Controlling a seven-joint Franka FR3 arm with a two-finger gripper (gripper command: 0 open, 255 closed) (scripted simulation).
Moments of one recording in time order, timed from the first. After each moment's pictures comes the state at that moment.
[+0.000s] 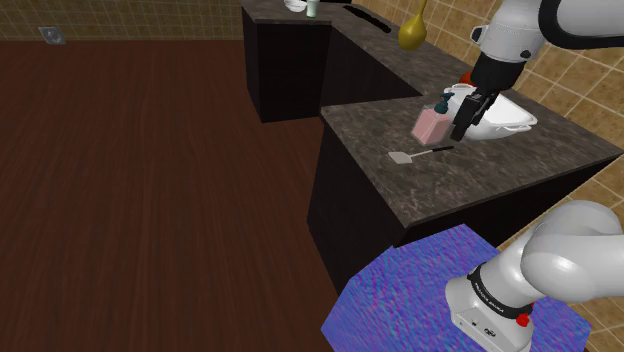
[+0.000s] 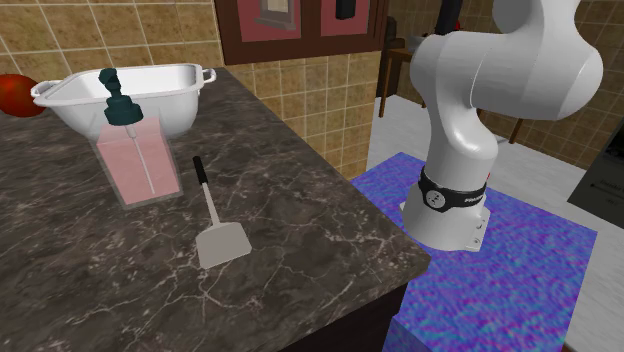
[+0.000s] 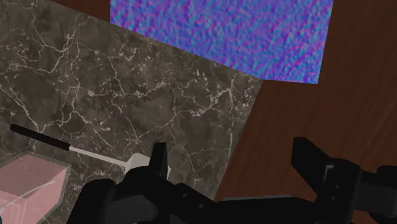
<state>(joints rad) 0.00 -0.81 0.03 -2.40 -0.06 1.51 -0.09</state>
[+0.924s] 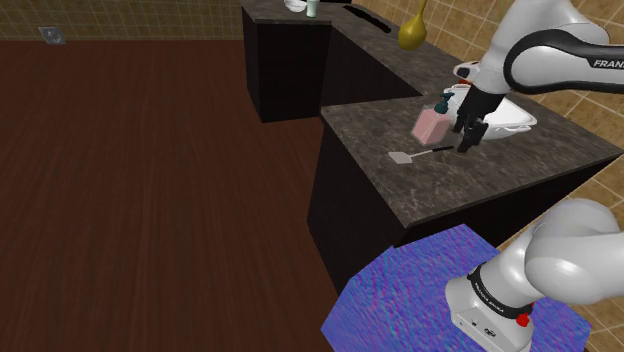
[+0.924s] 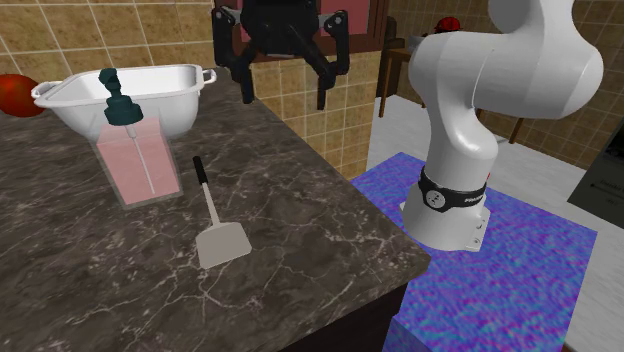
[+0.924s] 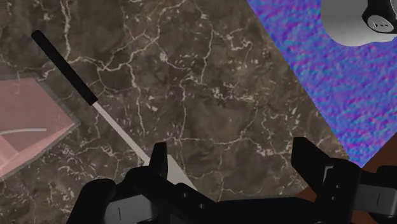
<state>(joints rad) 0.07 -0.74 -0.34 -2.57 -0.32 1.81 -0.77</state>
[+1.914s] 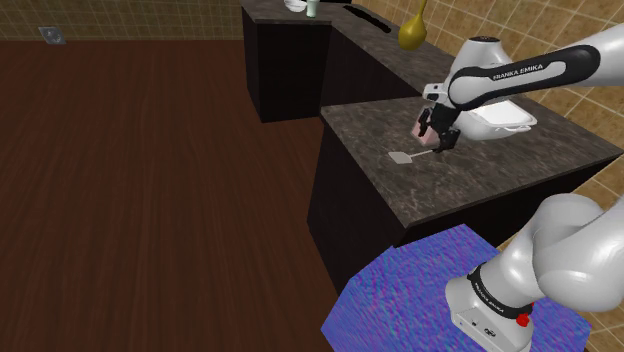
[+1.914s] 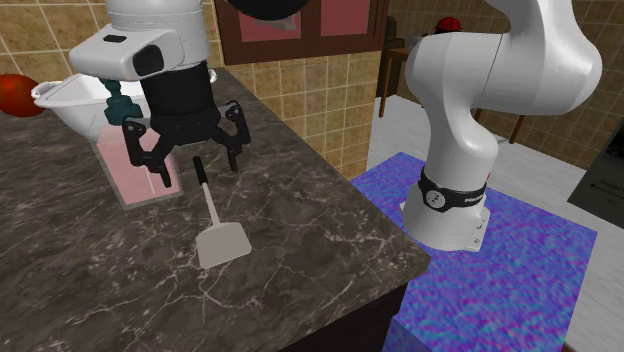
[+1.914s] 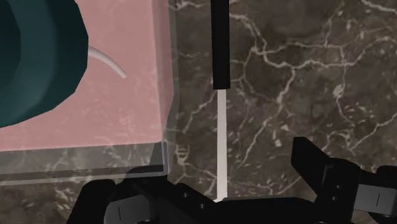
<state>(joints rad) 0.30 -0.26 -0.76 -2.46 -0.32 2.25 -1.54</state>
